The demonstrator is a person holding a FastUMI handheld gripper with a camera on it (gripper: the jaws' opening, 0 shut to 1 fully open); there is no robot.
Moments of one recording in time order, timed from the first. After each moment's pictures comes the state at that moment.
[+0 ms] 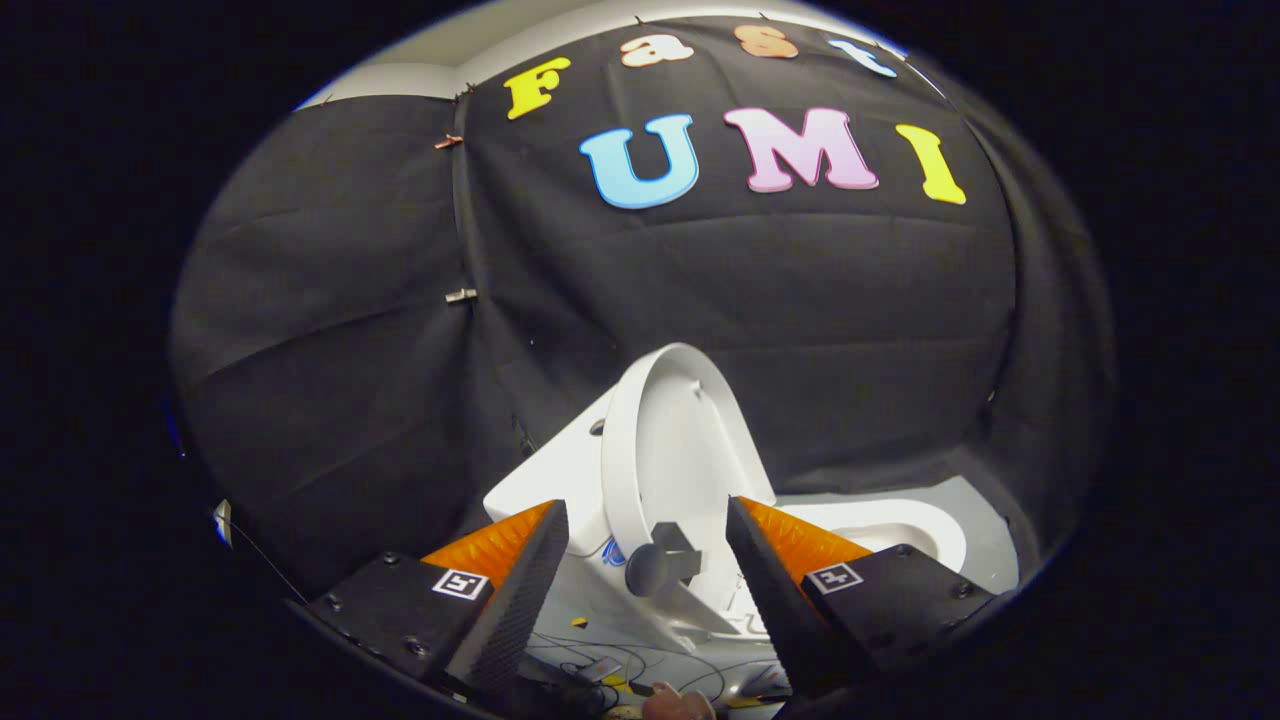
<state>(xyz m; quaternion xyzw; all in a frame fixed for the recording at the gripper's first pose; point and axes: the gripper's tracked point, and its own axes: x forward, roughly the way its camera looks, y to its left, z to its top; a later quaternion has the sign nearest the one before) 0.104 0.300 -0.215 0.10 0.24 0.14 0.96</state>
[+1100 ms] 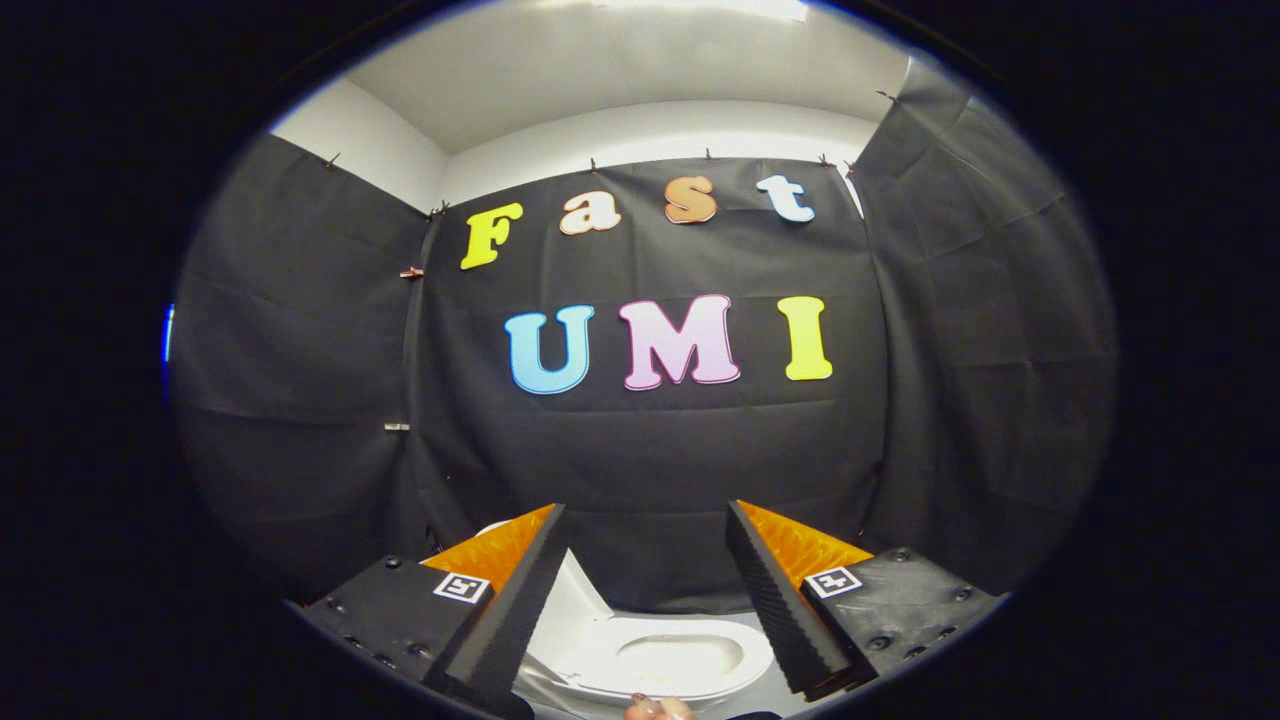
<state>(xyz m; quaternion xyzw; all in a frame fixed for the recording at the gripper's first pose) 0.030 0.051 -0.031 0.07 0.04 0.02 1.00</state>
